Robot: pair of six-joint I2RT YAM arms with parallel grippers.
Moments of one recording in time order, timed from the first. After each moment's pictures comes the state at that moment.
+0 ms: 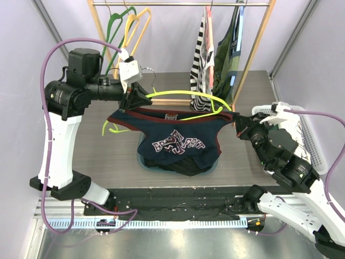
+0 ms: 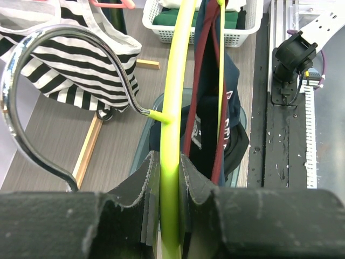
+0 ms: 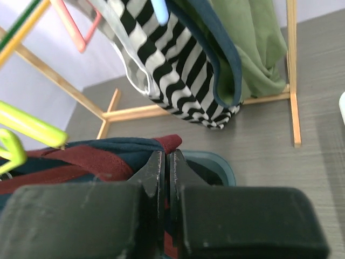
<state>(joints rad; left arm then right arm) -0.38 1.49 2.26 -1.32 0.88 0.57 0.74 0.61 1.00 -0.47 0.58 0.52</state>
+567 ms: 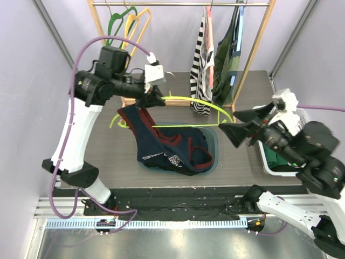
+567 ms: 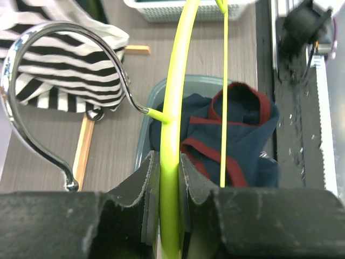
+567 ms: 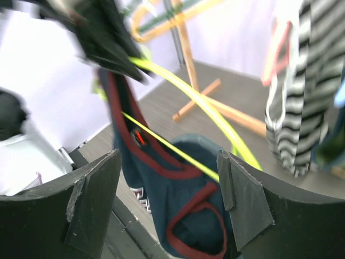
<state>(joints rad) -0.50 1.61 2.28 -1.32 0.80 0.66 0.74 0.71 1.37 -0.62 -0.01 0.26</state>
